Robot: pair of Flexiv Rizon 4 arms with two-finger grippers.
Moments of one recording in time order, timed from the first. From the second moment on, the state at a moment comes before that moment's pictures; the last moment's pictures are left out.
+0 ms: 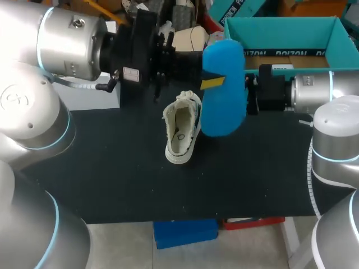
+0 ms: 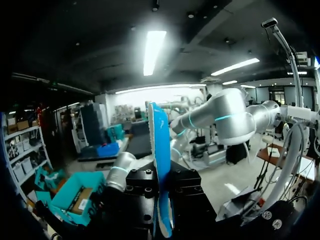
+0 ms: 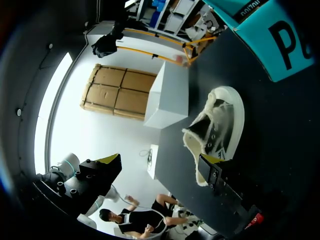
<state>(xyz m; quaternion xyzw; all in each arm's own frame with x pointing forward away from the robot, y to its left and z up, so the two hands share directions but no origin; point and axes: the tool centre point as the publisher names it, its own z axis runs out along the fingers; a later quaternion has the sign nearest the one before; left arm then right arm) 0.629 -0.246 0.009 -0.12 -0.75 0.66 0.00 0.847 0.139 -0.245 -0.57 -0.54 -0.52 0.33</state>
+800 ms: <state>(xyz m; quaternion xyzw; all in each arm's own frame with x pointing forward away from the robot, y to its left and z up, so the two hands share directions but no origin) 0.627 -0.211 -0.165 -0.22 -0.68 0.69 -0.13 0.848 0.139 -0.245 -0.57 -0.54 -0.52 0.33</state>
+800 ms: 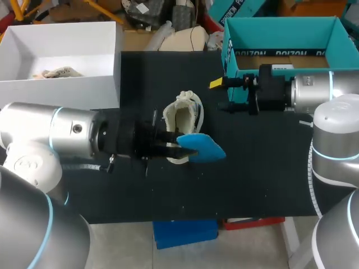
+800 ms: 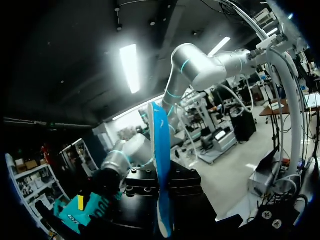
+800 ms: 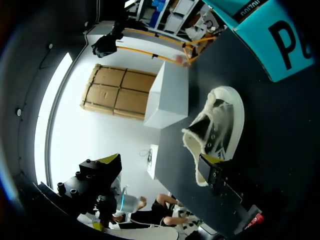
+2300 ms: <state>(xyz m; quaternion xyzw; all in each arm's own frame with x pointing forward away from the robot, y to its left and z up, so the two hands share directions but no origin) 0.628 -0.170 -0.239 -0.42 -0.61 0.48 -0.46 0.848 0.138 -0.244 -0.57 -0.54 -0.52 0.33</state>
